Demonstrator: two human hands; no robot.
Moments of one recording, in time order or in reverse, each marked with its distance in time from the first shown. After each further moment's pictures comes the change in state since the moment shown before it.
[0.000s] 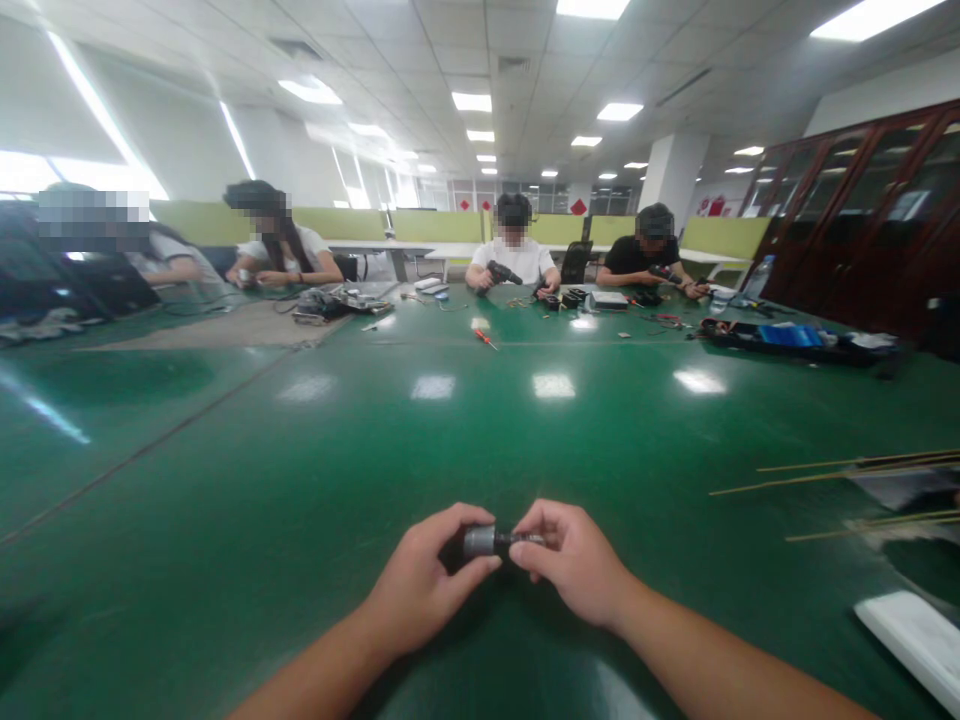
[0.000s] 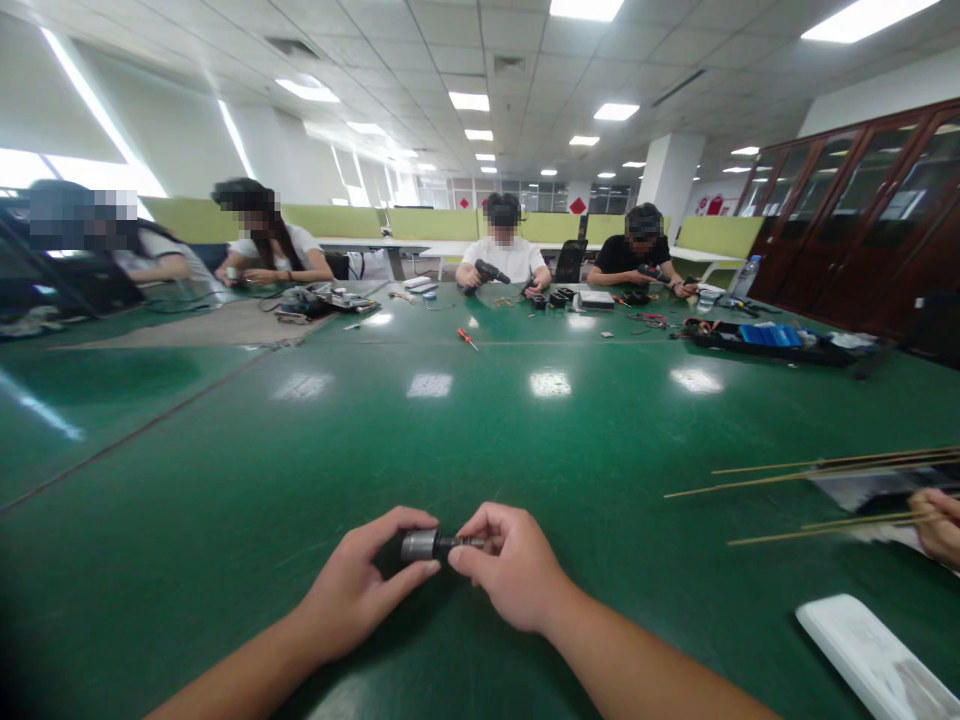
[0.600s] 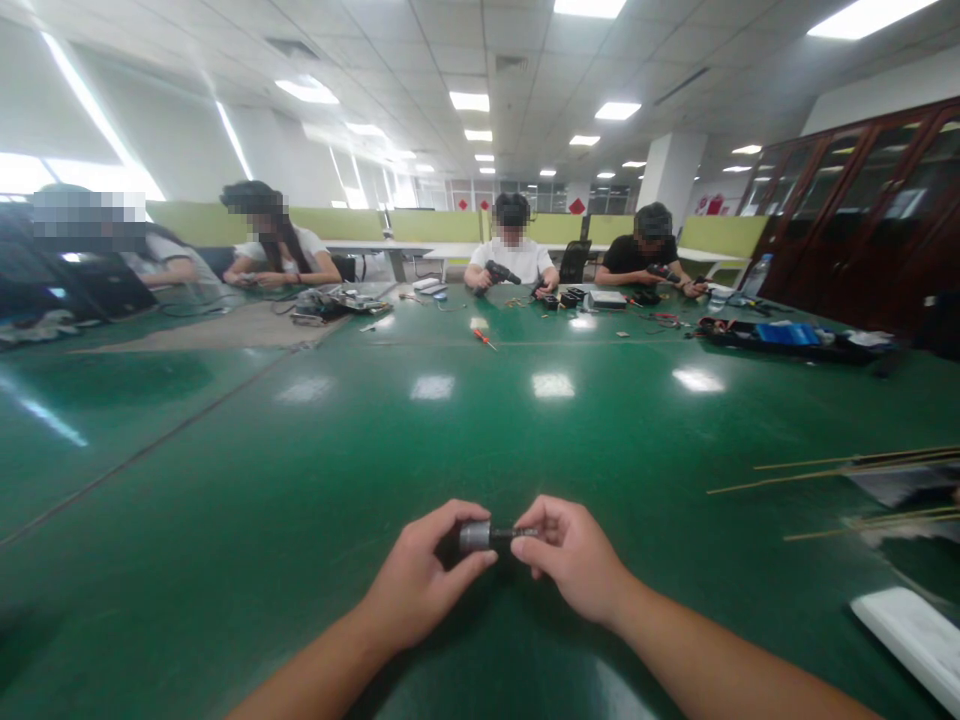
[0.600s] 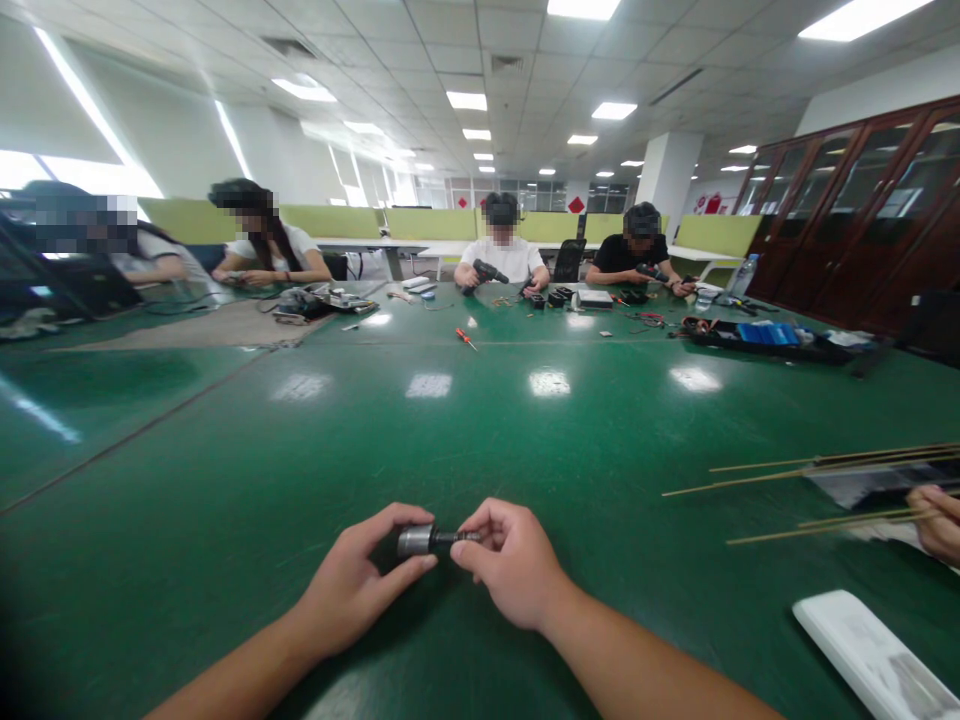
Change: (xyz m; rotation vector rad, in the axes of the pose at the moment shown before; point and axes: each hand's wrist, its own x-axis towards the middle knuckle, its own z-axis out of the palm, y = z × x) left_hand 0.001 0.001 -0.003 0.027 0.020 -0.029; right_hand 0.000 -0.002 0.001 0.049 0.047 -0.014
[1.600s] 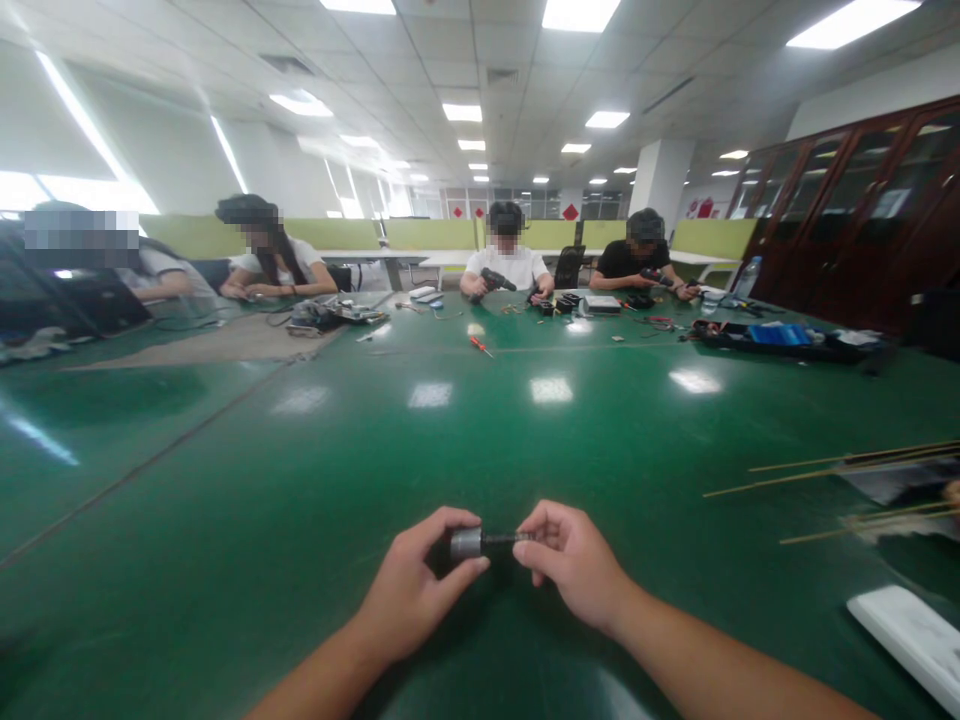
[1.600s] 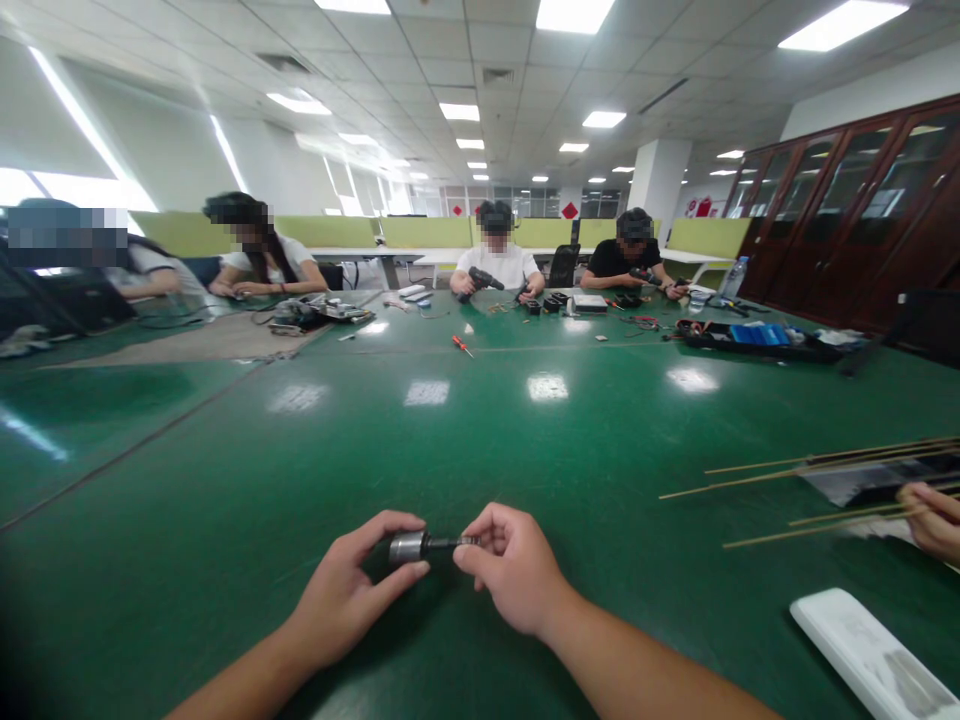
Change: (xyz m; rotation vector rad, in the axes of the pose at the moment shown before) left_hand 0.001 -0.004 -0.005 -0.019 0.010 -0.062; right_hand 0.002 0.001 0.000 0.063 0.043 -0.001
